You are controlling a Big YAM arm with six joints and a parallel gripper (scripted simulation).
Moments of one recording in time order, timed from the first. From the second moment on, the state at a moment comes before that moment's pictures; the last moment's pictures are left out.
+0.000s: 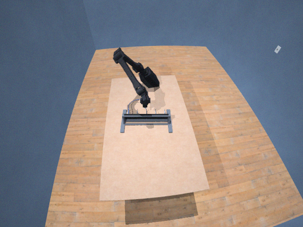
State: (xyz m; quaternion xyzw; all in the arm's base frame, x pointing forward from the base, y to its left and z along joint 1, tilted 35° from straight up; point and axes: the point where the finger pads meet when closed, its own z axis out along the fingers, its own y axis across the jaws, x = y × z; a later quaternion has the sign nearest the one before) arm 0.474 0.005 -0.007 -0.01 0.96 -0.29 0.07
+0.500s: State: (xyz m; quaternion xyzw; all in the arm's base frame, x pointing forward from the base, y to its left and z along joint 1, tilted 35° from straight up) arm 0.489 0.000 -0.014 0.00 0.96 -0.29 0.07
